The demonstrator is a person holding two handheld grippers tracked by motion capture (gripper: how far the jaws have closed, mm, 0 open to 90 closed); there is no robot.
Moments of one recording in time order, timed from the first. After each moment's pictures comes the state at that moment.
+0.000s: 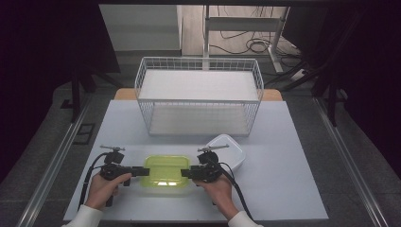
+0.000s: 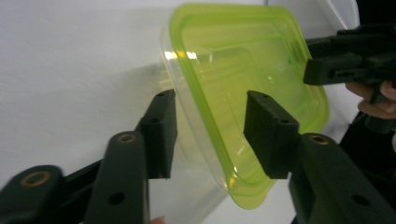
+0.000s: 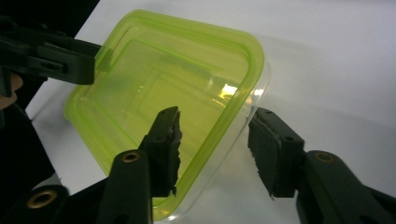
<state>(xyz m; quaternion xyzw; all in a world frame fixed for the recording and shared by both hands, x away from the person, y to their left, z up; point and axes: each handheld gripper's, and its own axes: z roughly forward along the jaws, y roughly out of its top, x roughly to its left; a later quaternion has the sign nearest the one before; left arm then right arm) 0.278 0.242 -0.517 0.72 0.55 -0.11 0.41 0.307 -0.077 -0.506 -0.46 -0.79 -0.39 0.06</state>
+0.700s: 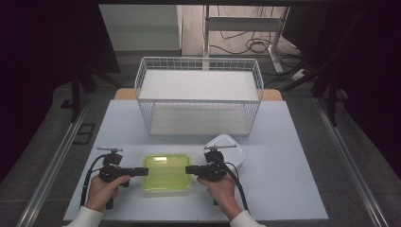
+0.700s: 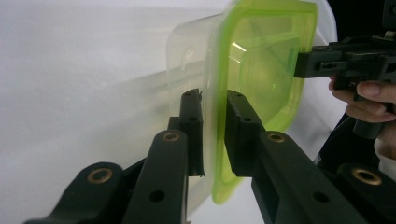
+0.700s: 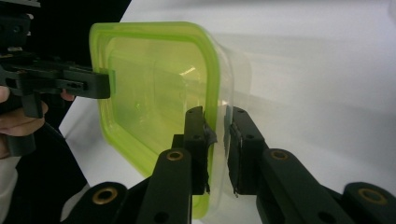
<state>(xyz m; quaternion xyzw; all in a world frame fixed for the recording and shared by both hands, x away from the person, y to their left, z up) 0.268 0.242 -0.509 0.70 0.55 -0.11 0.44 0.307 -0.091 -0.499 -0.49 -0.76 -0.42 0.10</state>
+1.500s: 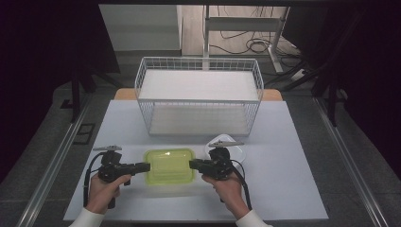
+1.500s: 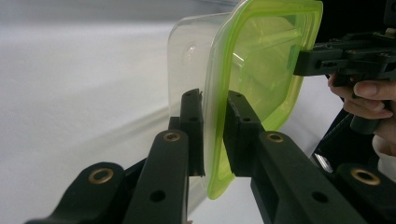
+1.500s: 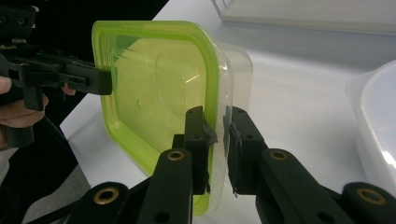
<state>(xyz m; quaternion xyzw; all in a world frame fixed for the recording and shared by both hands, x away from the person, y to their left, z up) 0.256 0.231 -0.480 0.70 0.52 -0.06 0.48 0.297 -0.103 -0.464 -0.43 -0.78 -0.46 0.03</state>
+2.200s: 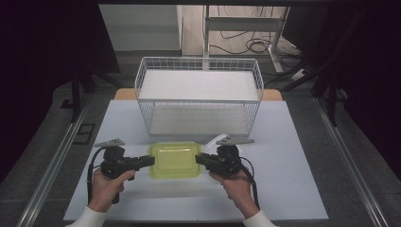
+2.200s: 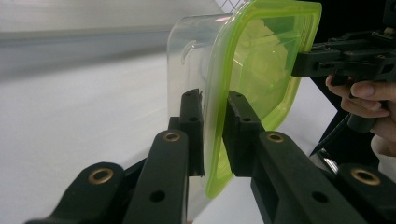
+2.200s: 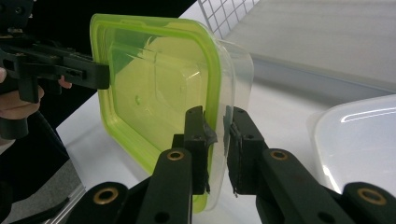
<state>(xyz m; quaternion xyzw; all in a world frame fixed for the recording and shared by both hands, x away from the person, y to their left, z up) 0.258 0.213 -0.450 0.71 0.49 -0.02 0.50 0.292 -0.120 -0.436 -0.40 -0.78 -0.48 -0.02</state>
